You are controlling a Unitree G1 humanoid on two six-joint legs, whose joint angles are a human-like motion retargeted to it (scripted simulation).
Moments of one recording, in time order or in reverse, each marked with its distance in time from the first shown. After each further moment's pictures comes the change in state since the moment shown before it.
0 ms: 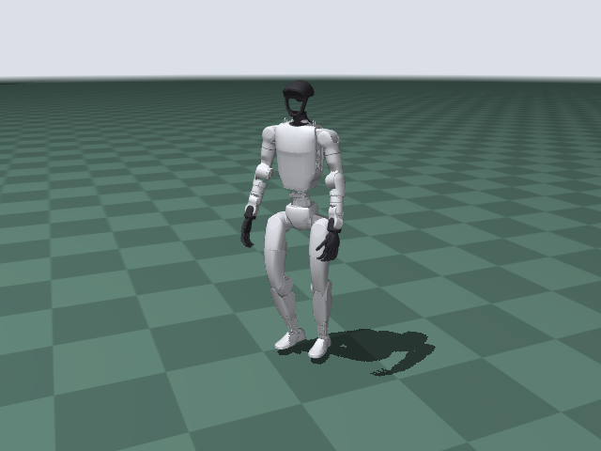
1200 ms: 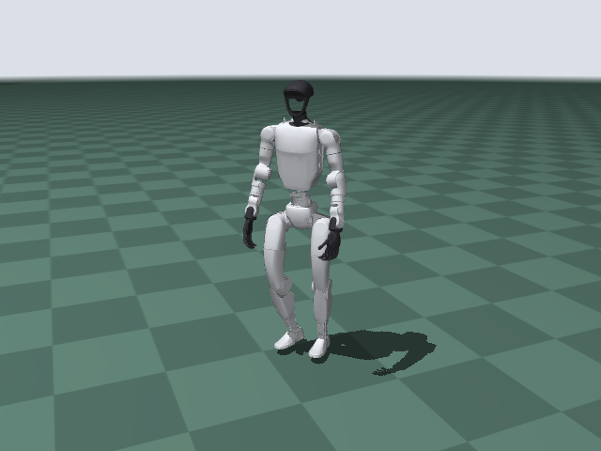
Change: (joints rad) left arm -0.048 -0.016 -0.013 0.000 -0.035 -0.010 0.006; right arm 0.011 0.001 0.022 0.018 0.088 -0.013 0.030; waist 0.025 -0.008 0.013; left_leg -0.012 -0.001 -0.038 -0.040 0.025 -0.025; right_leg -0.020 -0.012 -0.047 0.025 -0.003 -0.002
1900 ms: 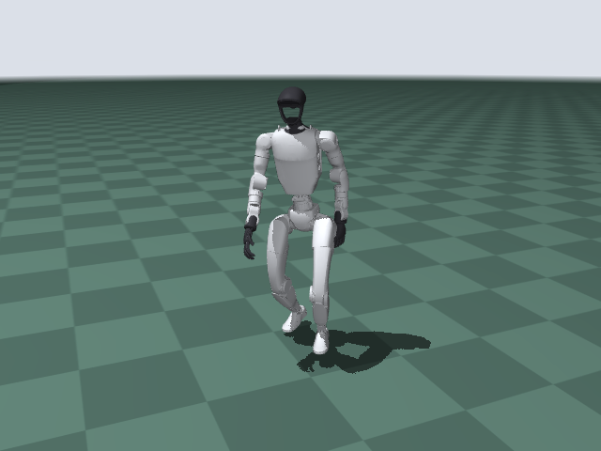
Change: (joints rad) left arm 0.388 -0.072 -0.188 -0.112 0.039 -0.071 0.087; right arm -0.298 -0.002 0.141 -0.139 -0.148 -0.048 -0.184; waist 0.161 0.004 0.068; left_leg -0.660 0.204 0.203 0.993 -0.270 0.105; right_leg -0.033 -0.065 0.177 0.353 -0.164 0.036
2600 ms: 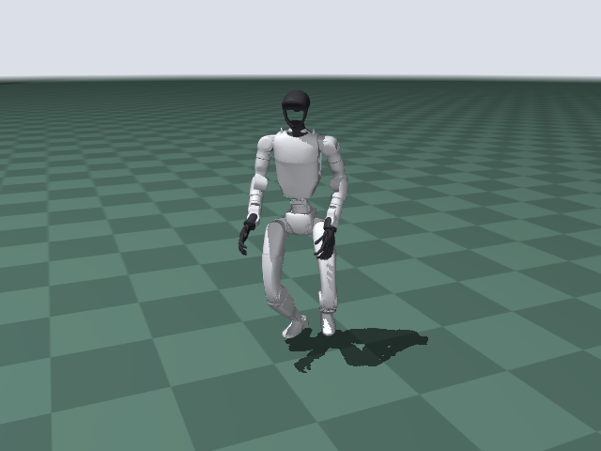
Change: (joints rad) left arm -0.179 0.070 -0.009 -0.363 -0.039 -0.038 0.303; right arm 0.103 0.013 -0.045 -0.213 0.126 -0.070 -0.209; waist -0.066 -0.024 0.027; left_leg 0.211 0.089 0.043 0.370 -0.073 0.036; right_leg -0.126 0.049 -0.124 0.236 -0.245 -0.120
